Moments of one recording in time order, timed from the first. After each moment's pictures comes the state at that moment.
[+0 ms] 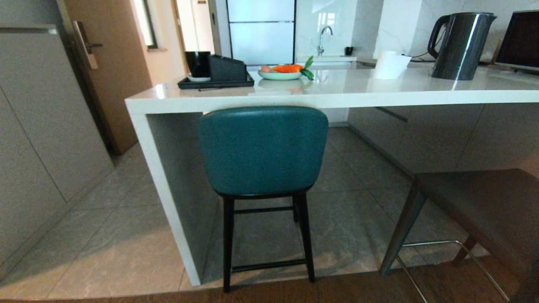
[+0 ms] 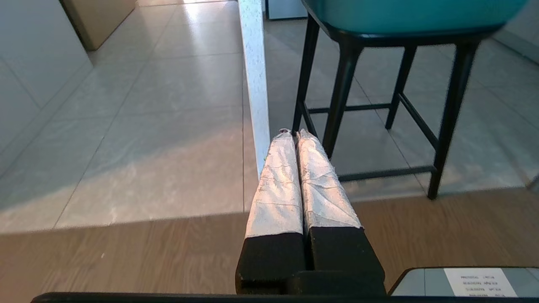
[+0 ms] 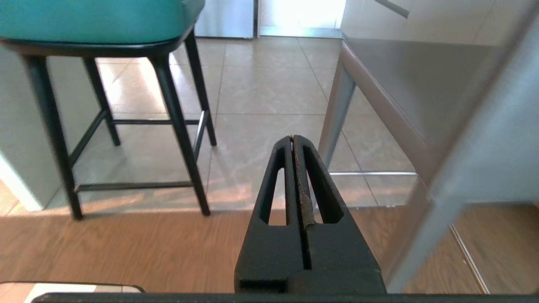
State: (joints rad) left arm 0.00 0.00 -0.05 0.13 -0.03 0.04; right arm 0.00 0.00 0.00 0.00 0.02 -0.08
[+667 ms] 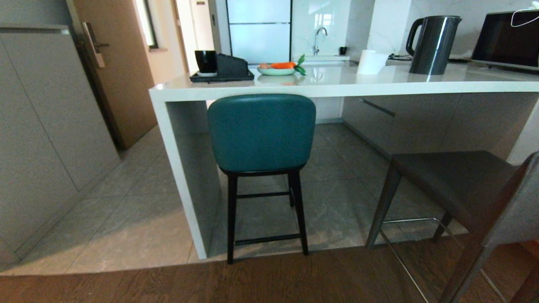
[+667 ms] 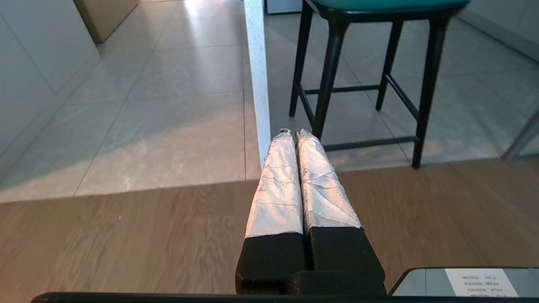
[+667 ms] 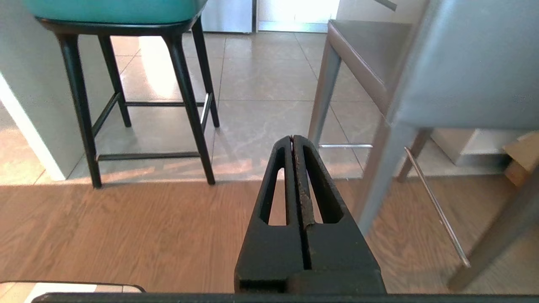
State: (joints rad) left arm 0.00 0.00 -0.05 0.13 -0.03 0.04; right arm 0.00 0.00 0.00 0.00 0.02 -0.08
